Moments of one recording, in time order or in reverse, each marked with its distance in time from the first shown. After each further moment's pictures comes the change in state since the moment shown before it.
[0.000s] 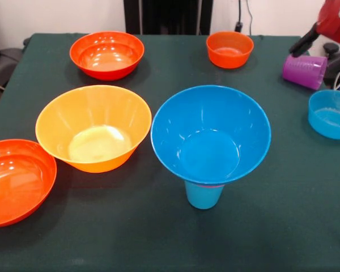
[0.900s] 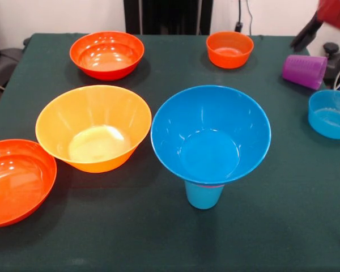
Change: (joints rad) arm -0.219 -0.044 -0.472 -0.161 0.494 0.062 0.000
